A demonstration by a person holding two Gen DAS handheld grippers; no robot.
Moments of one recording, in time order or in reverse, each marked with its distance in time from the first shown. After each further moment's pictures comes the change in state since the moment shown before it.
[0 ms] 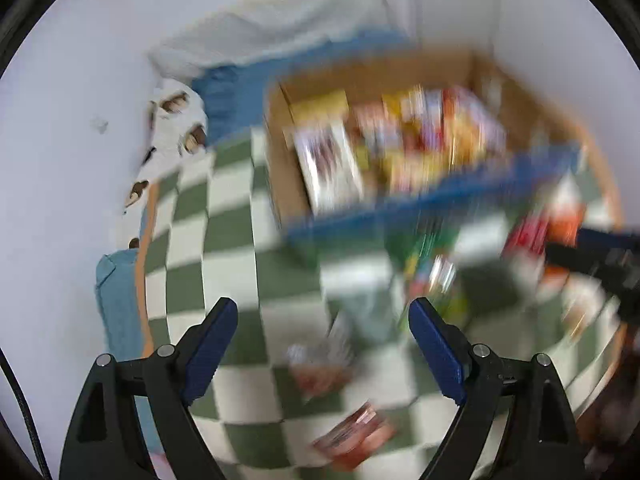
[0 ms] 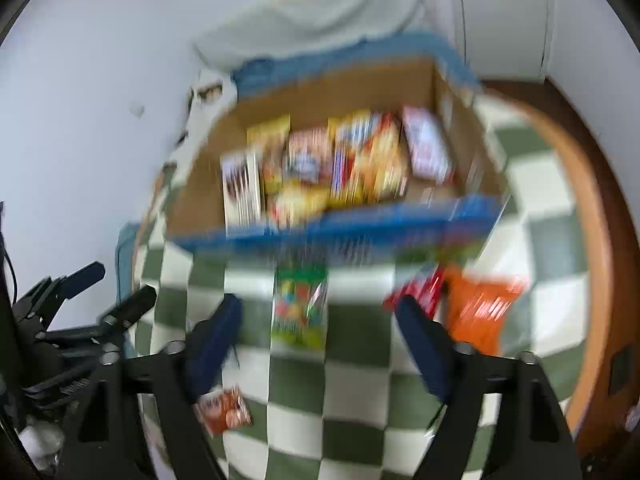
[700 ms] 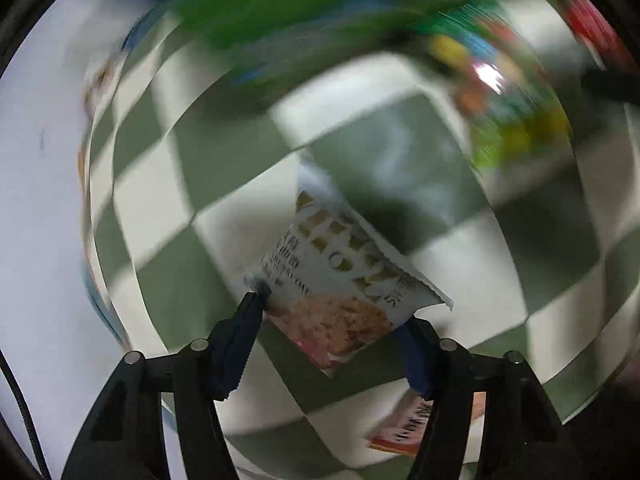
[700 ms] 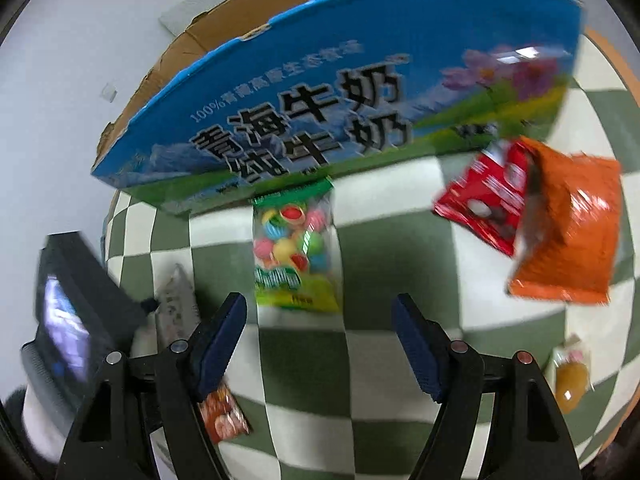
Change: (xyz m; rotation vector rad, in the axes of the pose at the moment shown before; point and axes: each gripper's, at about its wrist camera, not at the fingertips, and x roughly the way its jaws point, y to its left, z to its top) left arm 0.137 0.007 -0.055 0.154 0.312 -0.024; right arm 0.100 0.005 -0.034 0.074 0.038 -0.048
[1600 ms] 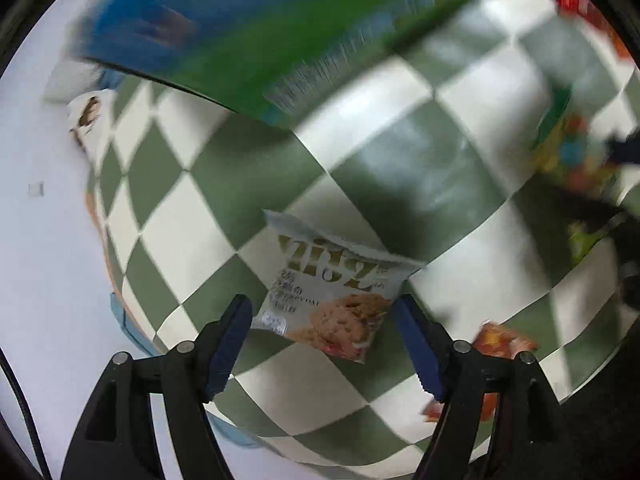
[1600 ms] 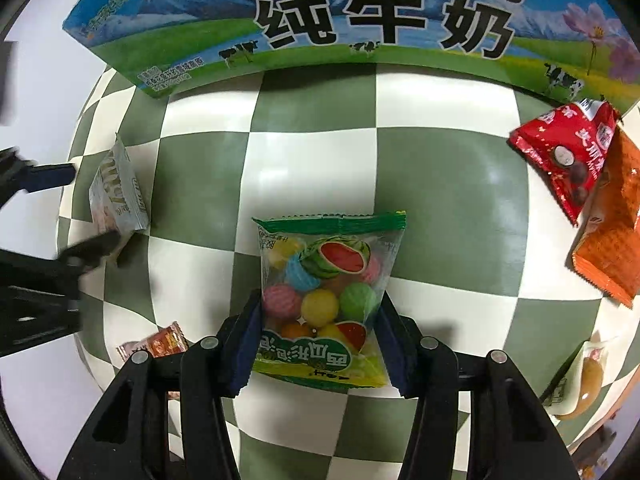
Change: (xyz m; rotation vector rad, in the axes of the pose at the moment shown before) left arm -0.007 -0.015 0.015 0.306 0.079 0.117; right arm 0.047 0.016 -0.040 -0.163 0.241 -0.110
